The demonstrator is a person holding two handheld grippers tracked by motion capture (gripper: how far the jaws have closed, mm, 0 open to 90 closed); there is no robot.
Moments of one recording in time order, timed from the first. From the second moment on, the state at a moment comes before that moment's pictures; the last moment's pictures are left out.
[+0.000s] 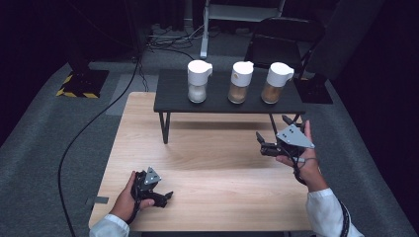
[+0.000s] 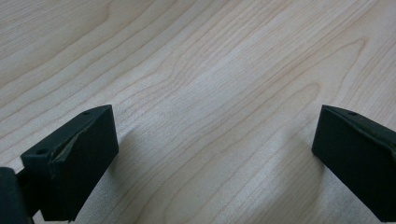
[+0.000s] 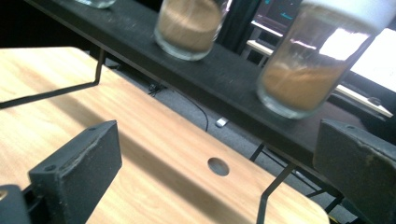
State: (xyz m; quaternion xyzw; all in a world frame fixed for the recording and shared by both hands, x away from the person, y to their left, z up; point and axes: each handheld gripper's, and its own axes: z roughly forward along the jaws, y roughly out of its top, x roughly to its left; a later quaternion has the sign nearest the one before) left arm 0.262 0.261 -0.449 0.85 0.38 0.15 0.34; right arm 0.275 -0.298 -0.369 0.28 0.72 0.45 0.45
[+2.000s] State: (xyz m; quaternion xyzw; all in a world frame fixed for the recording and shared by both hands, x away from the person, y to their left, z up) left arm 0.262 0.261 -0.449 0.85 0.38 0.15 0.34; right arm 0.269 -0.313 -0.456 0.29 0.85 0.32 0.31
